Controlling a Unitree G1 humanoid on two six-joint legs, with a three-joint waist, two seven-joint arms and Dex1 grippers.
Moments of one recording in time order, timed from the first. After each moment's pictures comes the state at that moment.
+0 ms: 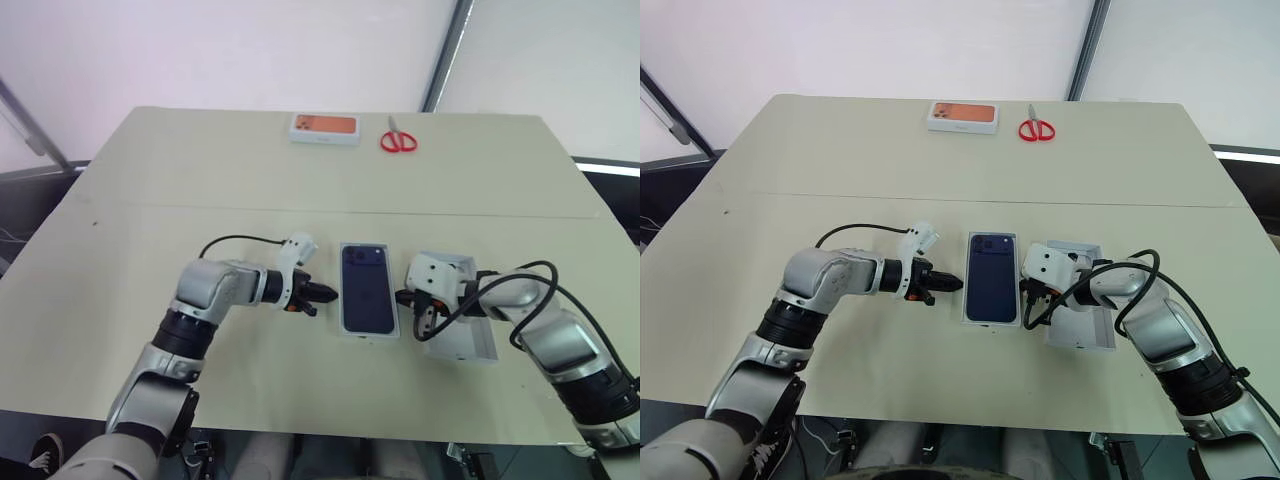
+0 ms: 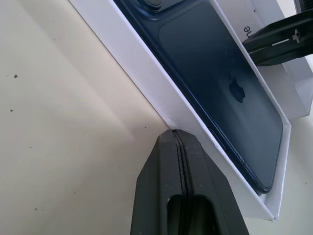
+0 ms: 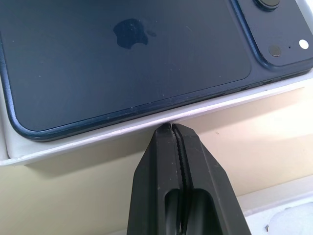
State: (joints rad) left arm -0.64 0.31 -0.22 0.09 -0.51 1.18 -0.74; right arm -0.31 -0.78 0.22 -0.24 0.02 0.55 1.01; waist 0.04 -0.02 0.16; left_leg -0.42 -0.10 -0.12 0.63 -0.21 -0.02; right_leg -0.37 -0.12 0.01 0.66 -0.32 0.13
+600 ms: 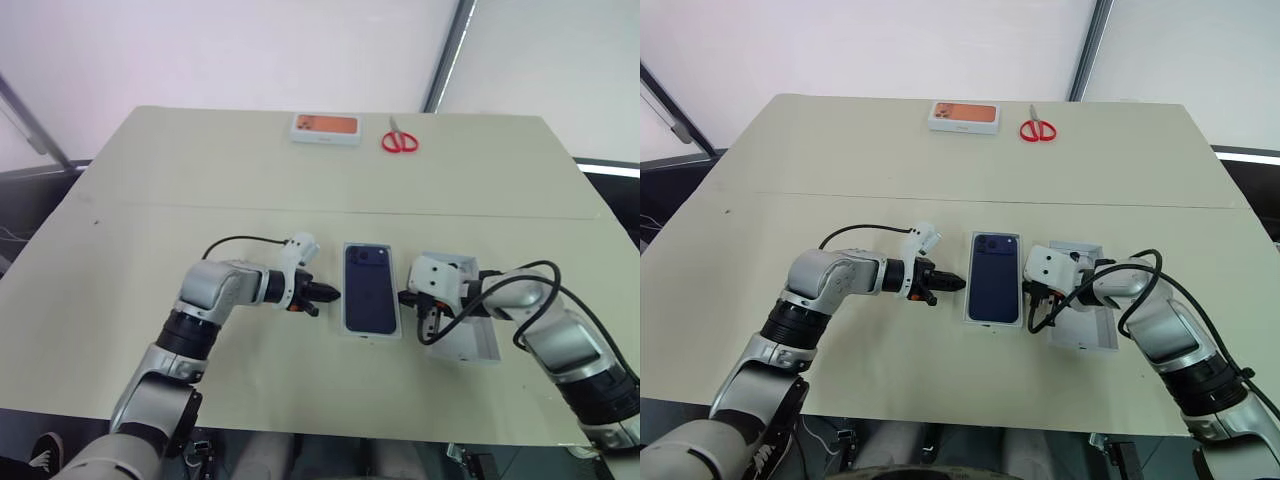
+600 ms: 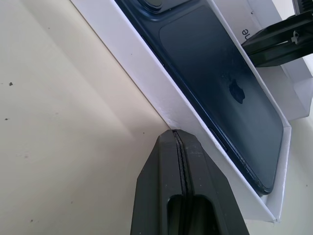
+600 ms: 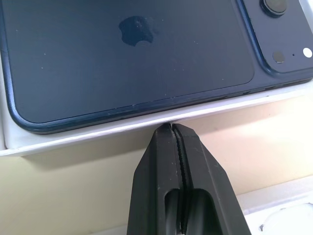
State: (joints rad) left arm -0.64 0.30 -0.22 0.10 -0.48 1.14 -0.77; right arm -0.29 -0.81 0.20 -0.24 0.03 0.51 1.02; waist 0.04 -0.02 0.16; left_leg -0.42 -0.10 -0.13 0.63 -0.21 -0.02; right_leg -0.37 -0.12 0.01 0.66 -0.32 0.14
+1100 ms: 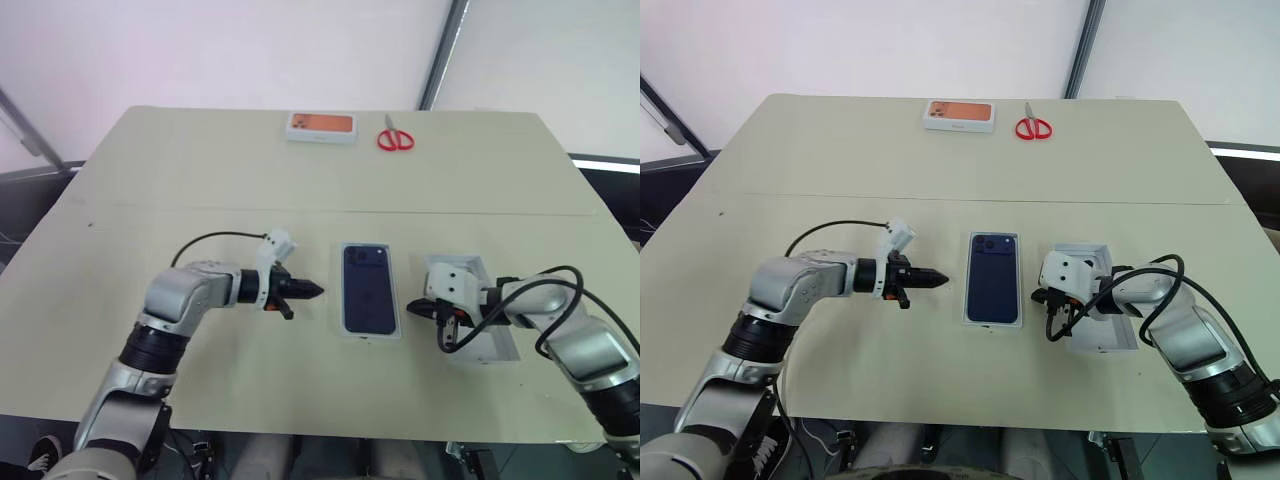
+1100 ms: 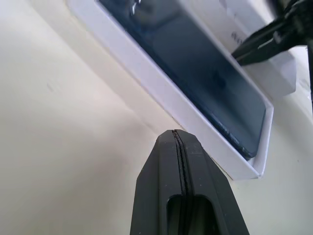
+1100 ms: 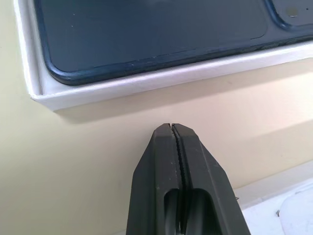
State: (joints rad) left arm -0.53 0.48 -0.14 -0.05 -0.51 0.96 -0.90; right arm -0.25 -0.88 0.16 -0.22 0.08 0.47 1.04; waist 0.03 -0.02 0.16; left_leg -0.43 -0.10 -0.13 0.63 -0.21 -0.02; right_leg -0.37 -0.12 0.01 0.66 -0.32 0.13
